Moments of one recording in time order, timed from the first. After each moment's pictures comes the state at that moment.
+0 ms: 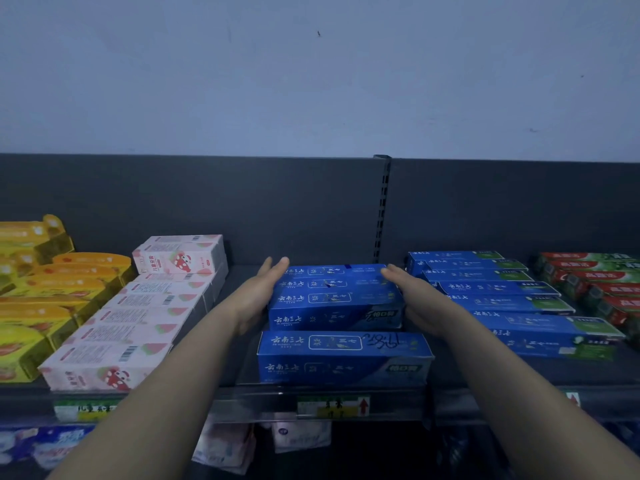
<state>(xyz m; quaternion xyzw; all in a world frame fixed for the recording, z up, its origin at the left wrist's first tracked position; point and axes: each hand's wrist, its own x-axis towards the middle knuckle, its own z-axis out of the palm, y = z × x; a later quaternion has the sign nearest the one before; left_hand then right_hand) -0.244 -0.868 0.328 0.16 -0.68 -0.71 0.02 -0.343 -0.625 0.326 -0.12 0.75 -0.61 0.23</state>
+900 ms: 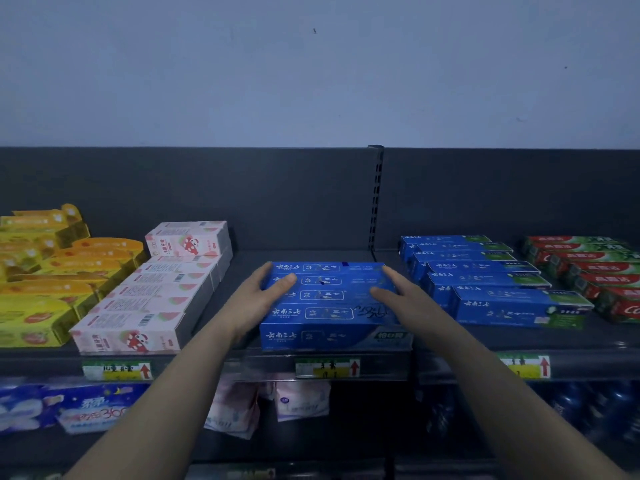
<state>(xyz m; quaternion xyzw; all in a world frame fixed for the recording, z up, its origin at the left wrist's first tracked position) -0.179 -0.847 0.314 0.13 -0.76 -0.62 0.10 -0.271 -0.601 0.312 -0.20 0.83 -0.51 0.13</state>
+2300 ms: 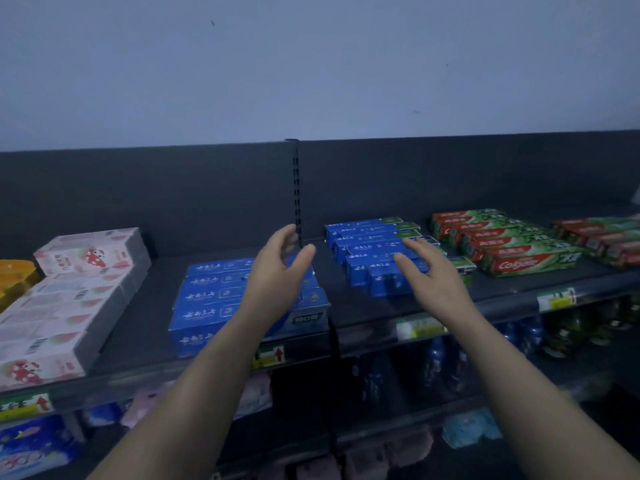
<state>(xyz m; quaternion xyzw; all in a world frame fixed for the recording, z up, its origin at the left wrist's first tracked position) -0.206 -0.702 0.351 0.00 -0.81 -0.54 0.22 -0.256 -0.470 0.331 -0.11 0.86 -0.46 -0.15</state>
